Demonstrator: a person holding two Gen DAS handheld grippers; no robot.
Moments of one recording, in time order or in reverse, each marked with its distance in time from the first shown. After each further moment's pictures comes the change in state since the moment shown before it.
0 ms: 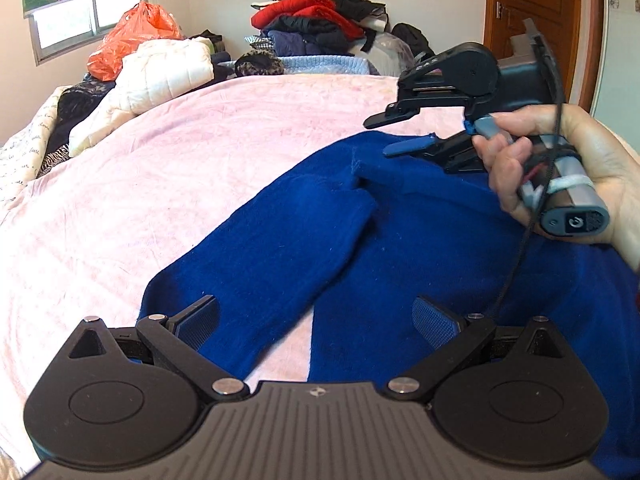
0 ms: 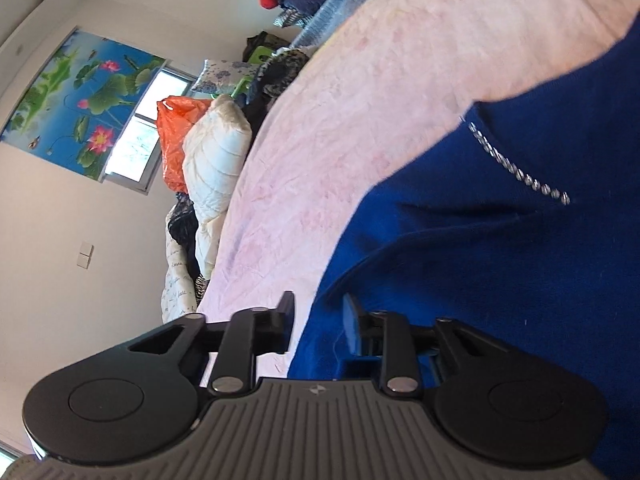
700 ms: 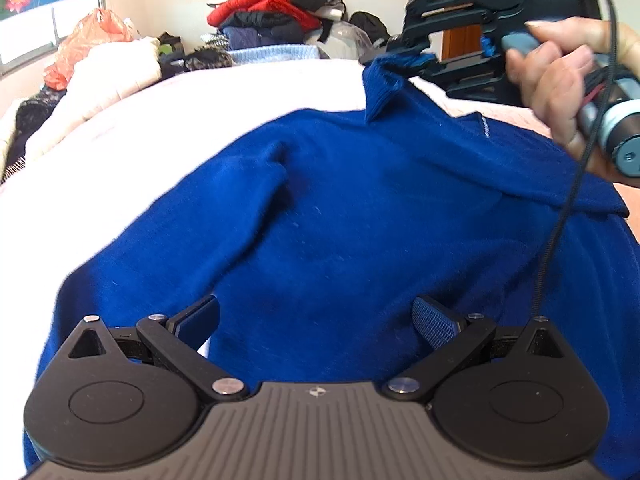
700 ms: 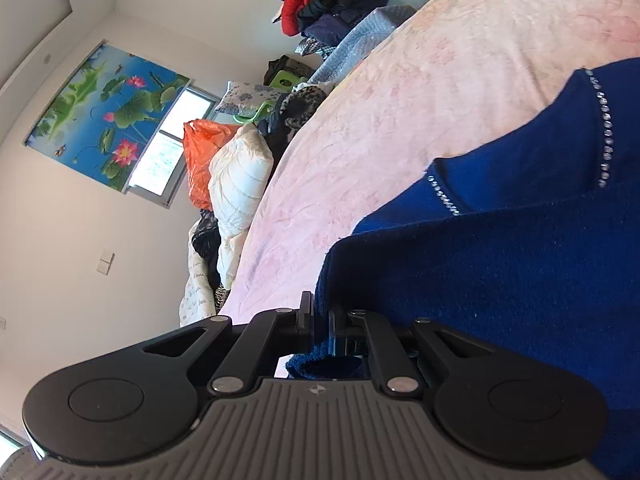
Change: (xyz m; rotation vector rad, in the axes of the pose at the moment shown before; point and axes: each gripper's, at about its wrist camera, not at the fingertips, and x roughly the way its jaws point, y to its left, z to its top) left arm 0.011 -0.051 -0.022 0.080 0.002 -0.074; right arm -0.090 -0.007 0.001 -0.053 -0.070 0.055
